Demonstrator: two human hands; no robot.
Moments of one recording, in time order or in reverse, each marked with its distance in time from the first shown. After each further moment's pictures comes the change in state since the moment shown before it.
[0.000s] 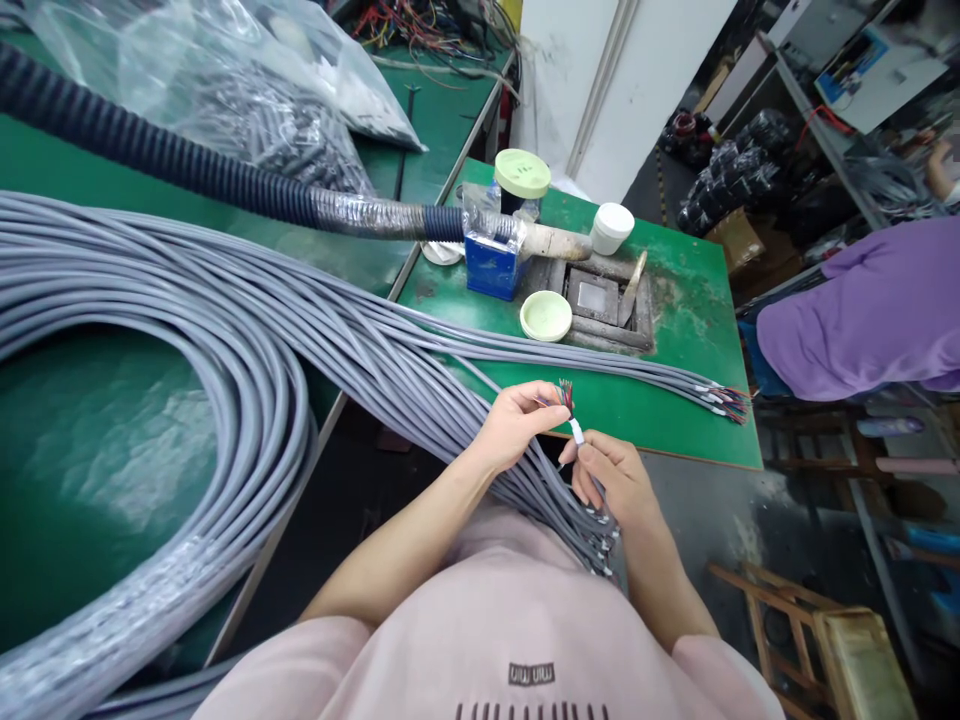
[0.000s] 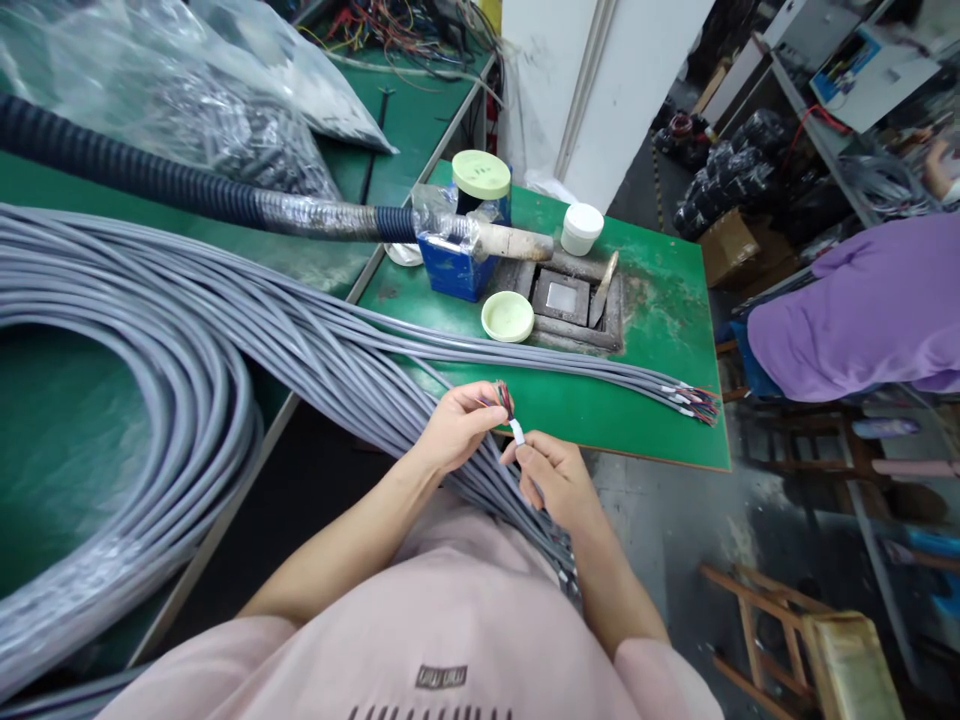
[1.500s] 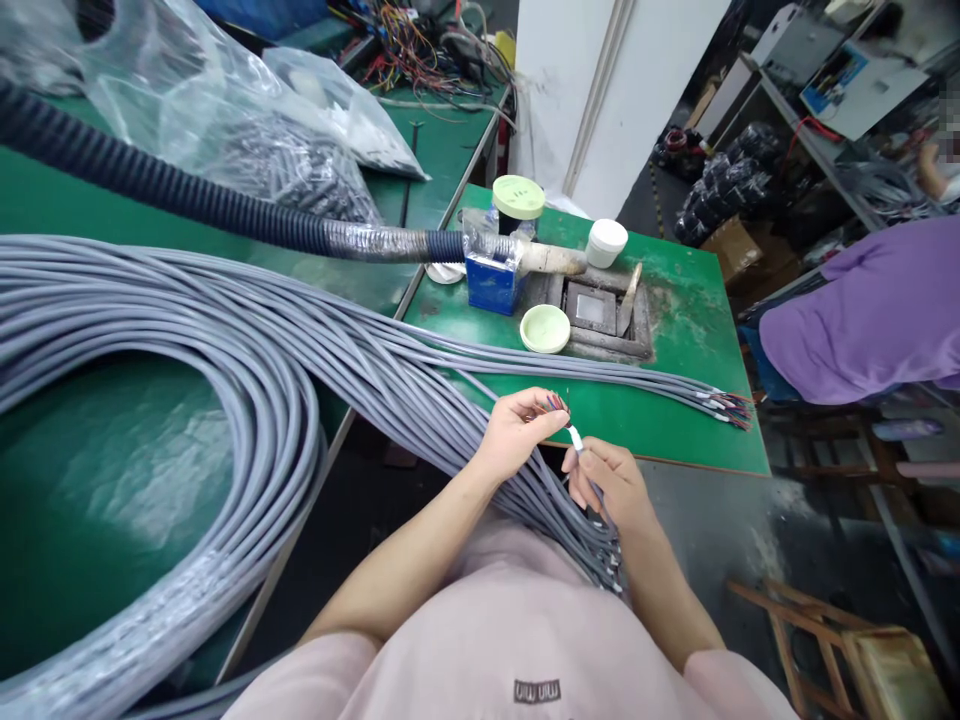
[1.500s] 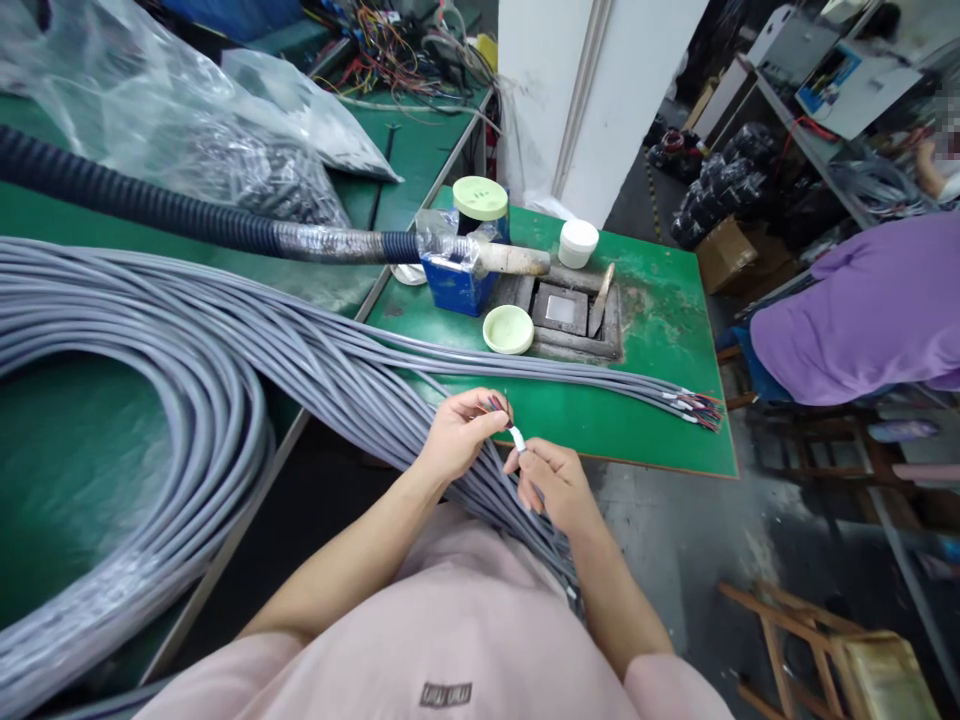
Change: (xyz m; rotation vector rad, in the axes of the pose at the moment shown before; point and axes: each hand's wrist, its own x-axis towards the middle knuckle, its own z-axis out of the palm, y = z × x) left_hand 0.001 0.001 0.000 0.139 0.025 0.107; right_hand 0.008 0.005 0.003 0.150 -0.034 -0.063
